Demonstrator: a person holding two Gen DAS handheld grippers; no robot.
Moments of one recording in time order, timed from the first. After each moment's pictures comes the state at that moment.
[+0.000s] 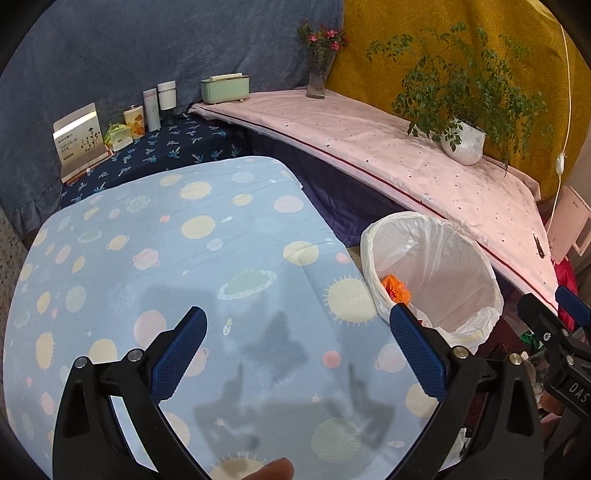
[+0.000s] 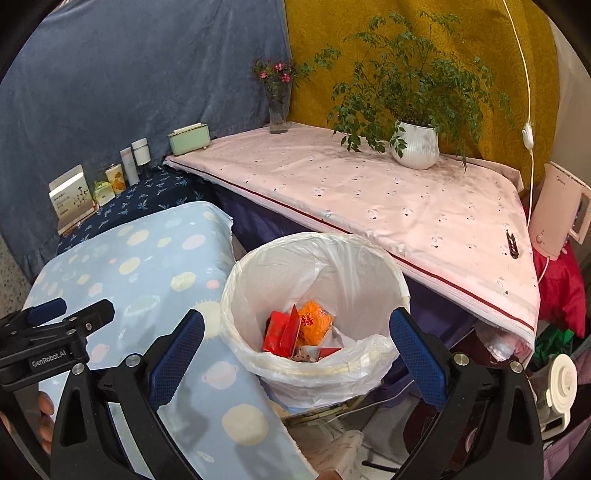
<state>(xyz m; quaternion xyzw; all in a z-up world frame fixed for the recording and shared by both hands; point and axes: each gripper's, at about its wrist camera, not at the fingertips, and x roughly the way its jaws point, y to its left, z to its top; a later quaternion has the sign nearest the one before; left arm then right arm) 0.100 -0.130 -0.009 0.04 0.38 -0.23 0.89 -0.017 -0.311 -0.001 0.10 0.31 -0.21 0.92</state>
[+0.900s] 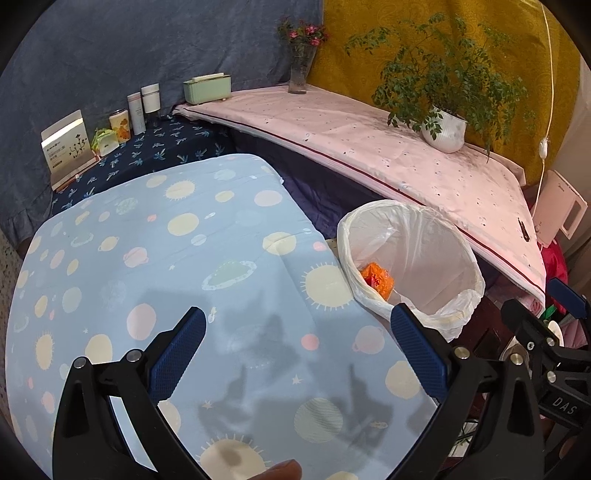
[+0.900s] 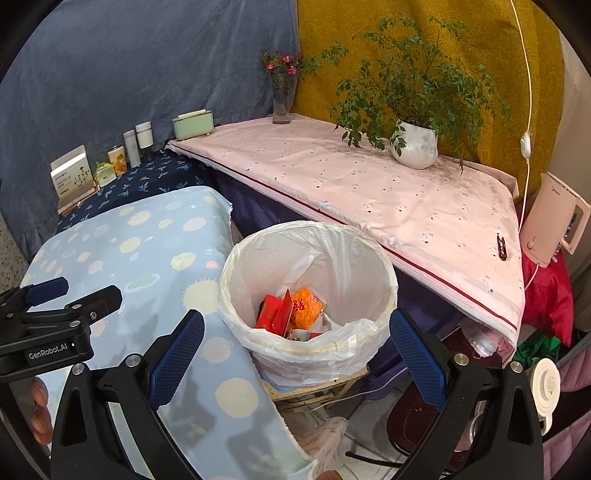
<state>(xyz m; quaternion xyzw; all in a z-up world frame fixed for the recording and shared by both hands) 0.079 -0.141 -0.001 0.07 0.38 -0.25 0.88 -0.032 -0.300 0.007 0.07 0.34 -0.21 0.91</state>
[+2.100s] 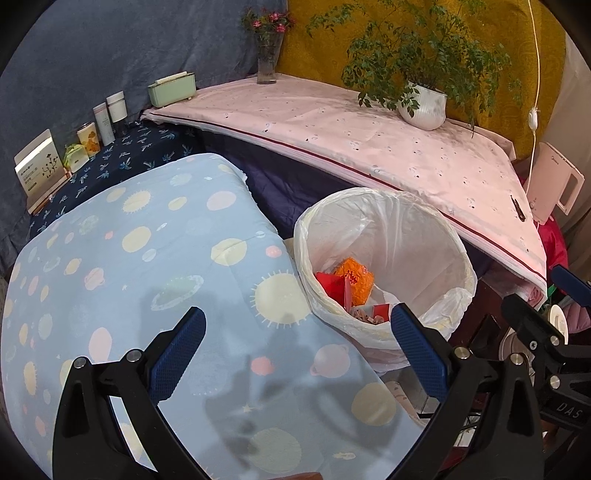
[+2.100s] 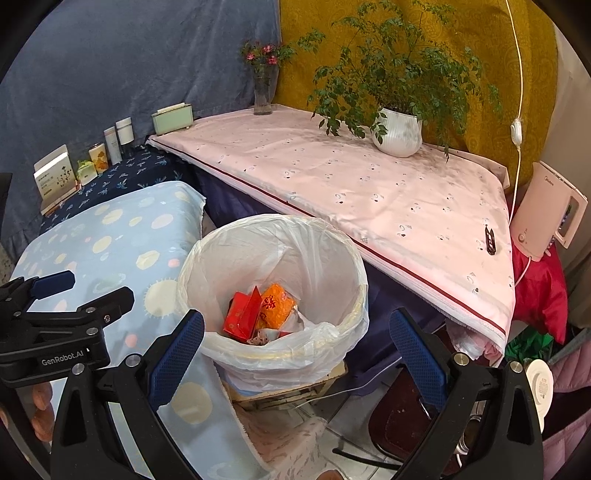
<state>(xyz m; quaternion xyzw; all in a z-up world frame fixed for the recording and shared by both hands) 0.086 -0.206 -0.017 0.11 0.39 -0.28 0.87 -0.031 -0.346 -0.007 0.08 0.35 -0.23 0.90</state>
